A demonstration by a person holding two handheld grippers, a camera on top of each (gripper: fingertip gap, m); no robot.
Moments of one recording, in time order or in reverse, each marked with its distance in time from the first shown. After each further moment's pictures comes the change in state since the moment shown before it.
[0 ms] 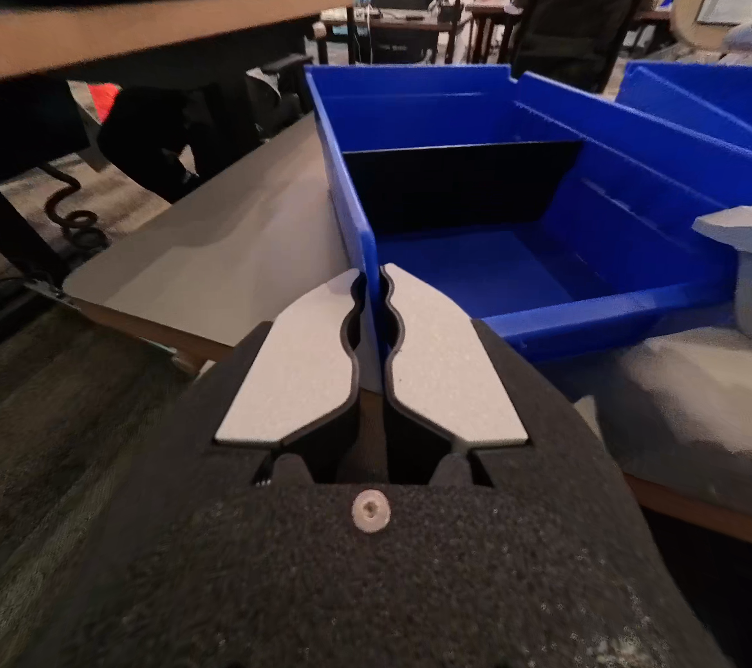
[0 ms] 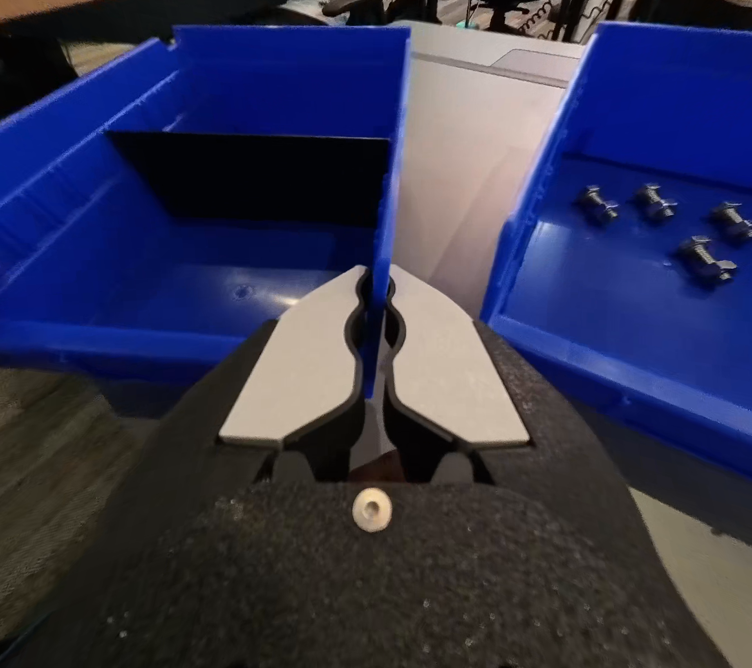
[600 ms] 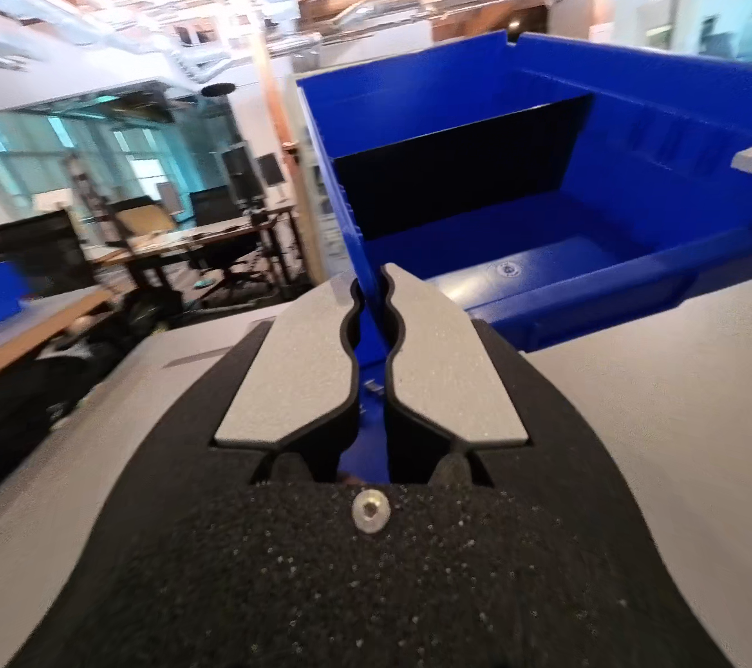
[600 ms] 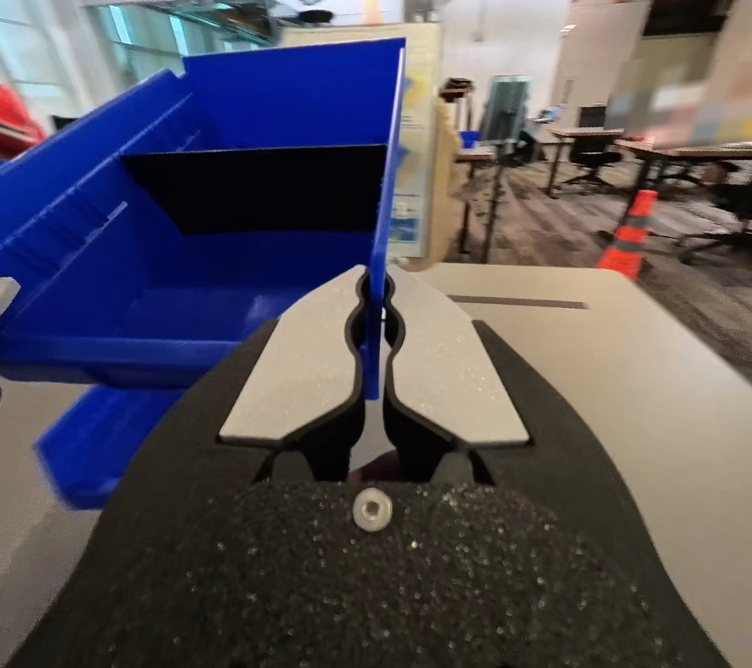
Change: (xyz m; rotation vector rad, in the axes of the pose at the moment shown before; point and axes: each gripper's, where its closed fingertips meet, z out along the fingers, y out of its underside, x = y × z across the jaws) left arm 0.326 -0.184 -0.009 0.380 0.474 0.216; right arm 0.274 -0.143 -0.232 0.395 0.514 0.046
